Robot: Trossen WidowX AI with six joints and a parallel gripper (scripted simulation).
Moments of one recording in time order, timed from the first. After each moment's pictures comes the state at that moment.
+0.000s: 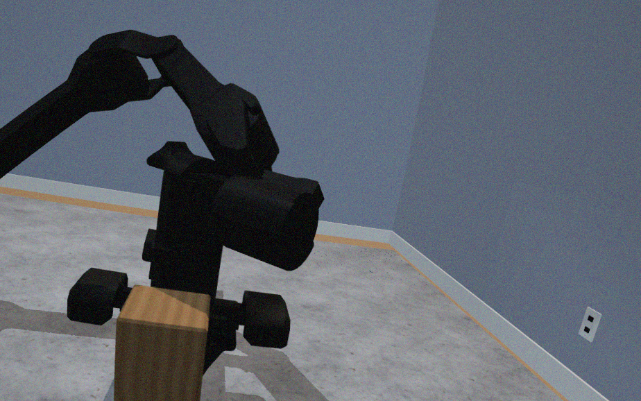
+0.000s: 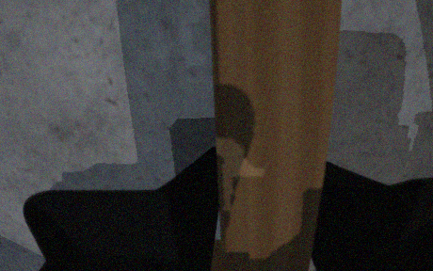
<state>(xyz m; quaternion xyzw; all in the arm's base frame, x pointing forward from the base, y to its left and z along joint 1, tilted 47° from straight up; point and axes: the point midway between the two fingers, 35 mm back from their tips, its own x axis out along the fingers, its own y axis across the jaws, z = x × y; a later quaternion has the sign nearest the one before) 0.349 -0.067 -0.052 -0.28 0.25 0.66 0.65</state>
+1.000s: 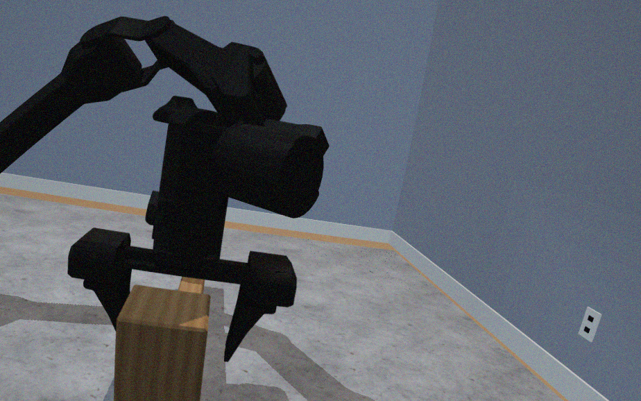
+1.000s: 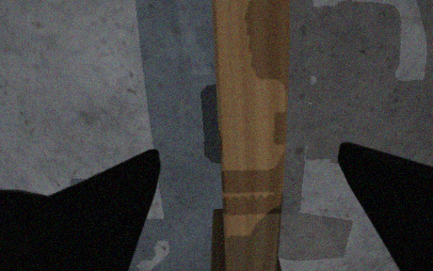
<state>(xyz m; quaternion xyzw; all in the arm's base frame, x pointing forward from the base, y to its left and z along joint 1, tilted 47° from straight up) 0.347 -0.094 -0.025 -0.28 0.25 0.65 0.66</state>
